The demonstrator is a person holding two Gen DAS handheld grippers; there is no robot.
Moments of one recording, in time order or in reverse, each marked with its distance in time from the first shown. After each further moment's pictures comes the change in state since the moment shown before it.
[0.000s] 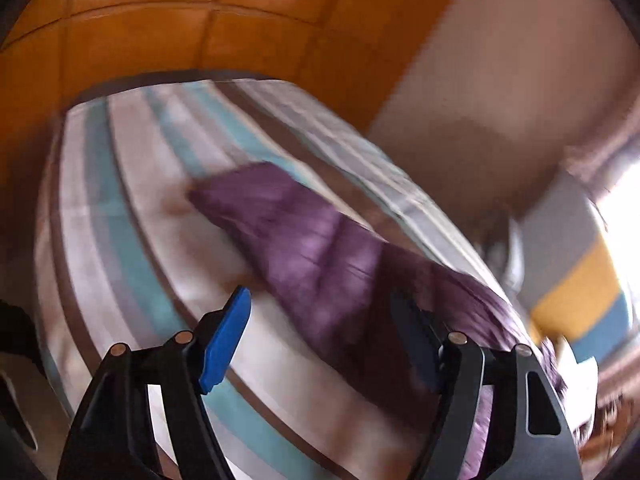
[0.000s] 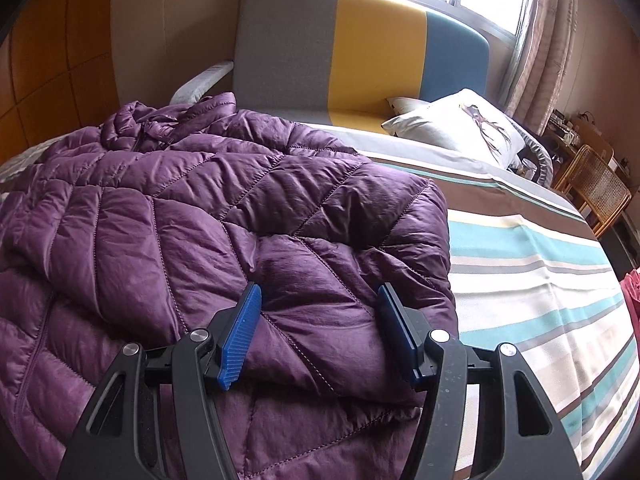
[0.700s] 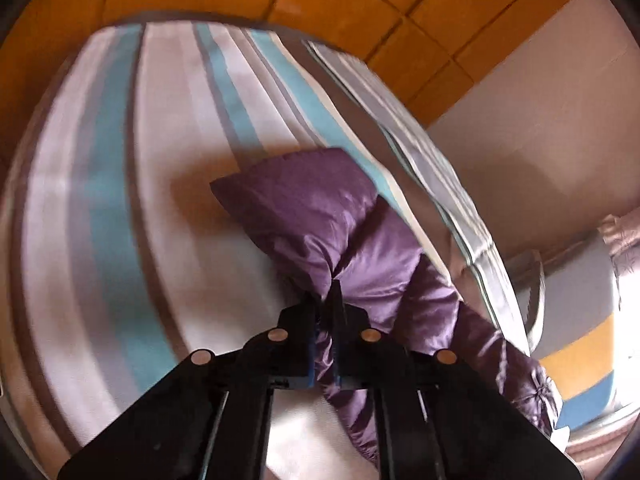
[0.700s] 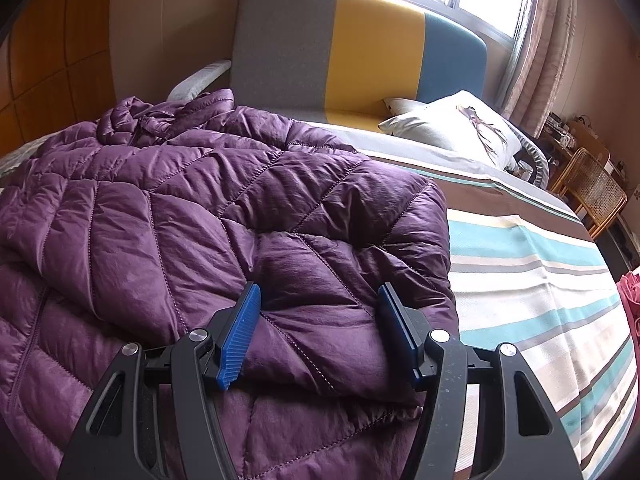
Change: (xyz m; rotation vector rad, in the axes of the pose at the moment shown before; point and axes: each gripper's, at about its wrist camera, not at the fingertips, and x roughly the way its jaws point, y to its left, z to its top) left arm 0.080 0.056 0.021 -0.230 0.044 0.034; right arm 0.001 0.004 -0.003 -0.009 -0.004 -0.022
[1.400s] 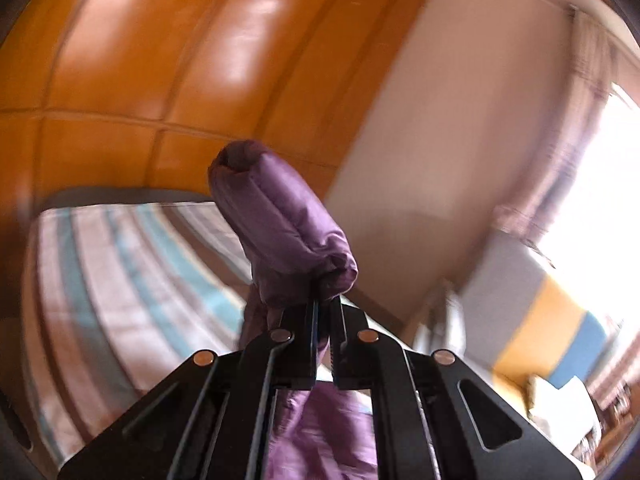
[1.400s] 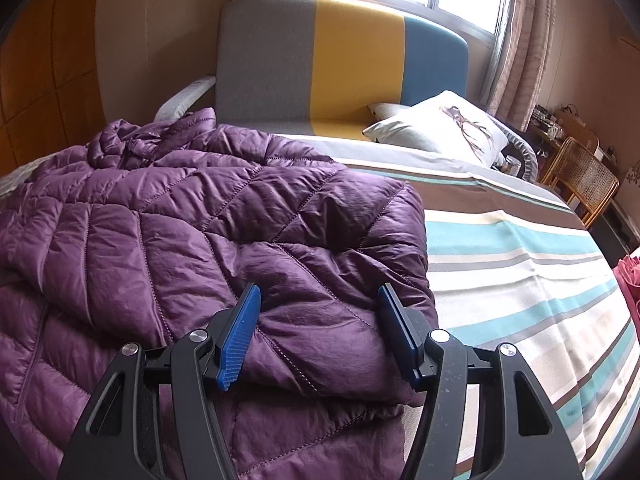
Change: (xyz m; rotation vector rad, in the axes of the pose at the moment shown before) left arm -0.168 -0.107 -0.066 0.363 -0.418 -0.328; right arm -0.003 -0.012 0.004 0.061 -0.027 -0.022
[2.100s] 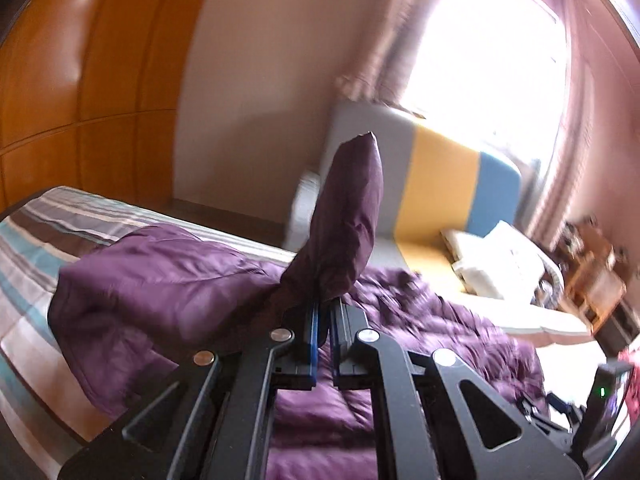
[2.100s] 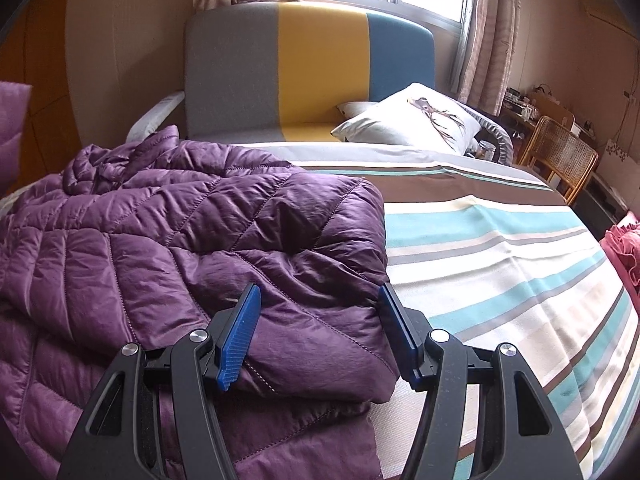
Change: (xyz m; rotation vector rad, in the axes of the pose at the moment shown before) left arm -0.026 -0.220 -0.156 0.403 0.288 -0.364; right arm 0.000 -0.017 -0.002 0.097 -0.017 -0.067
